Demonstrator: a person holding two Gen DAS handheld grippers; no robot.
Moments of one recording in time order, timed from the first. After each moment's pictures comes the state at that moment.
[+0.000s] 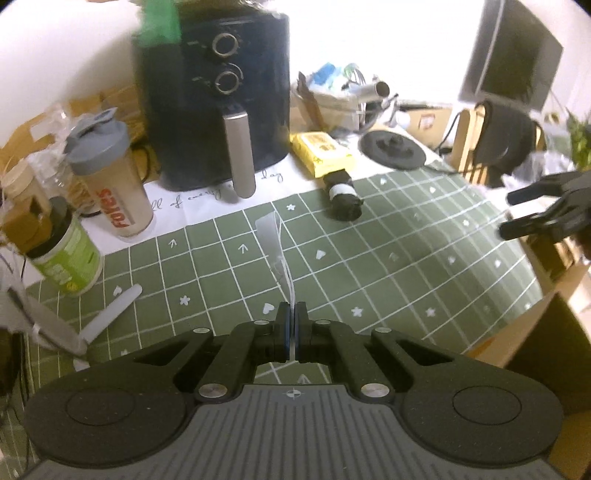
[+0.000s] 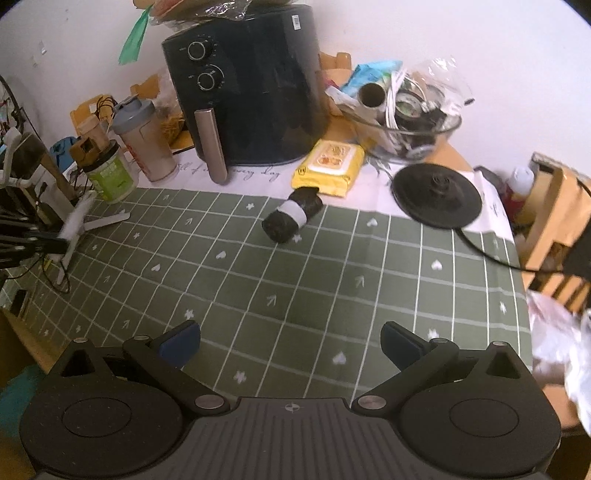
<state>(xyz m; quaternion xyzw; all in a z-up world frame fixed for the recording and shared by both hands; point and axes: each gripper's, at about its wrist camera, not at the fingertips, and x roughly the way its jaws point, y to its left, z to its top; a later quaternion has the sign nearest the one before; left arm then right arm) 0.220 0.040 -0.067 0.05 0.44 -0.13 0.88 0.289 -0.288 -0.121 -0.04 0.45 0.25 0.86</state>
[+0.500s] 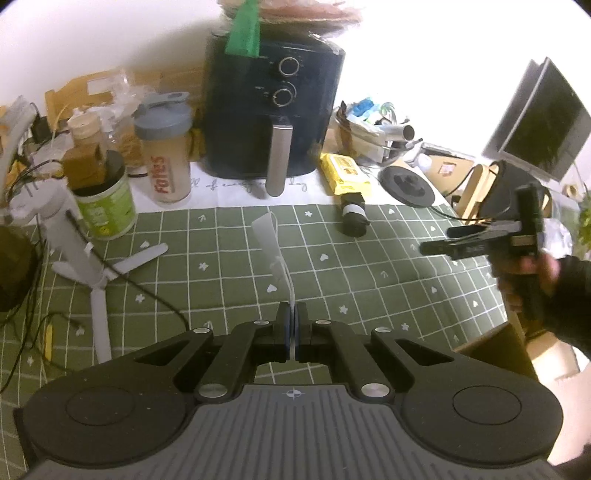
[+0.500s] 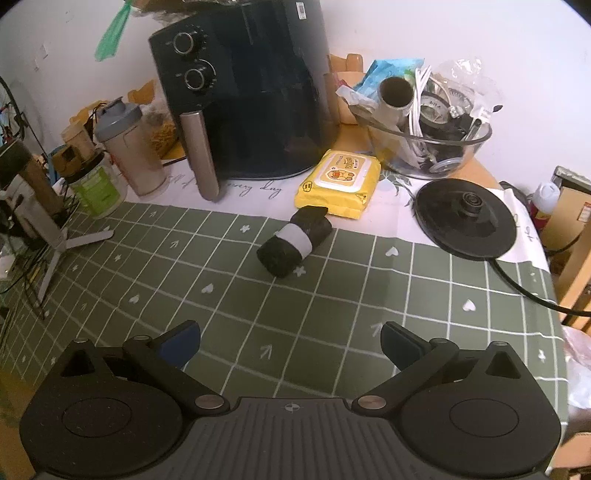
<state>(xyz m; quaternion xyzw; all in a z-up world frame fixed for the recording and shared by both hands) 0.170 0.067 -0.032 -0.05 0.44 -0.08 0.89 0.343 -0.255 -0.165 -0.03 0.43 0.26 0.86</state>
